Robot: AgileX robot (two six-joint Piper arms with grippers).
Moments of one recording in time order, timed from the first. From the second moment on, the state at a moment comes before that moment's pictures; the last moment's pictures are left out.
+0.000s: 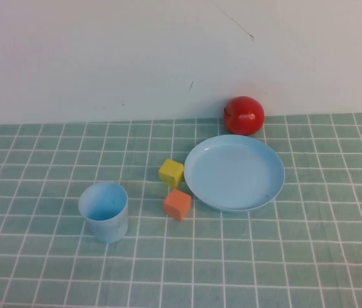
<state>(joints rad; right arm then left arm) -0.02 -0.01 0.03 -0.08 0.43 -0.03 0.01 -0.01 0.02 0.00 0.38 -0.09</state>
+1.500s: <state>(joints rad) -0.02 -0.01 0.03 -0.06 0.42 -0.02 0.01 -0.01 0.03 0.05 -0.01 -0.08</state>
